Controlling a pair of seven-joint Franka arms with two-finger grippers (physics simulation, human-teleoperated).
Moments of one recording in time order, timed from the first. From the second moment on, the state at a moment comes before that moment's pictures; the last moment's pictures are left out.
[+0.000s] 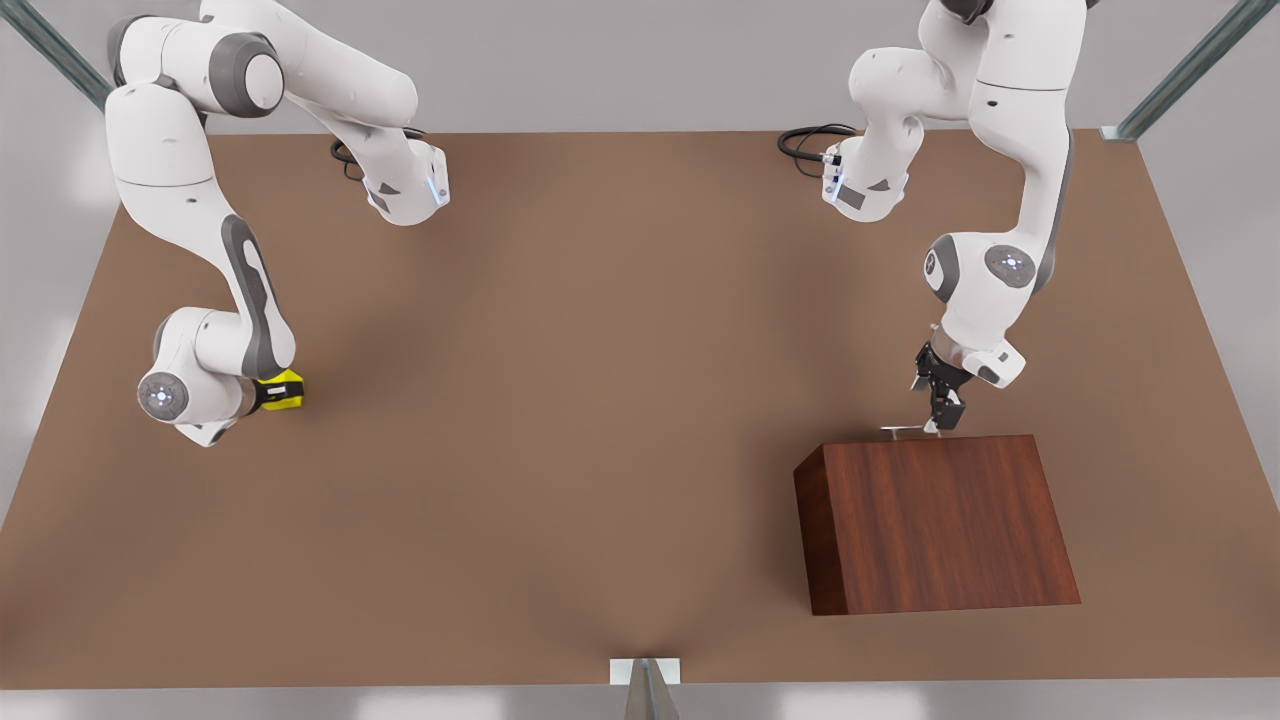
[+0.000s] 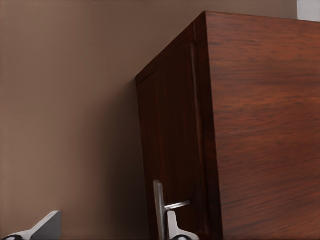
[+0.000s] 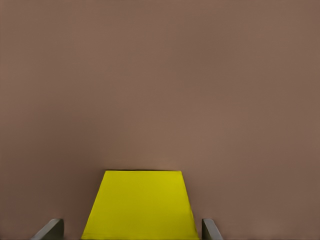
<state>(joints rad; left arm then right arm) -0.17 0.11 0.12 -2.43 -0.09 2.86 -1.49 -0.31 0.48 0.02 -2.01 -0.23 2.17 -0.30</state>
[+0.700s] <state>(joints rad) -0.17 0.02 0.10 -2.43 -0.09 2.59 -1.49 -0.33 0.48 0.03 -2.07 -0.22 2.18 -0.32</state>
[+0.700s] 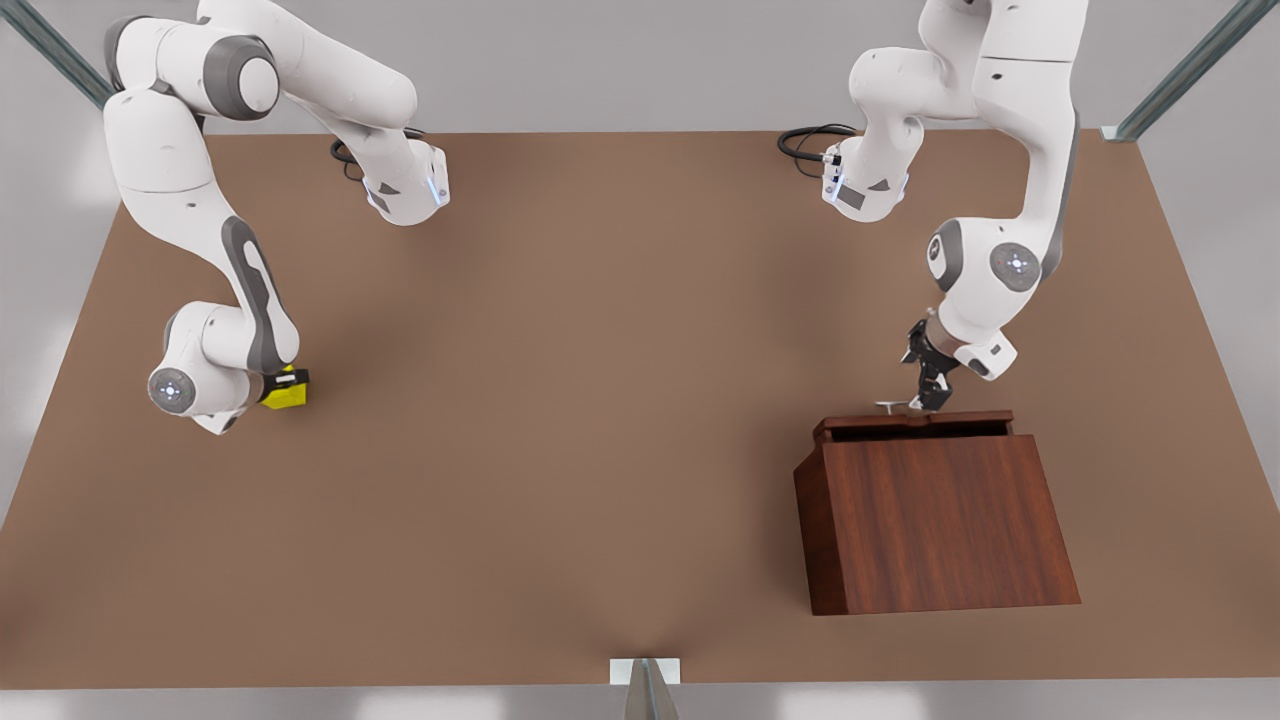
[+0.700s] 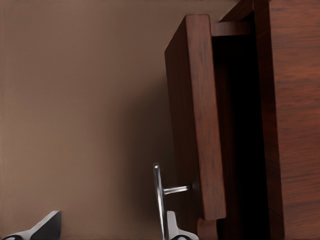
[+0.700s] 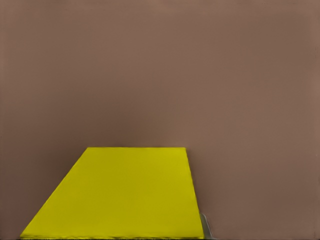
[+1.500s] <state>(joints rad) -0.17 -0.01 0.10 -2.43 -0.09 2.50 -1.52 0.13 0.57 0.52 -1.51 -0.24 1.86 0.12</state>
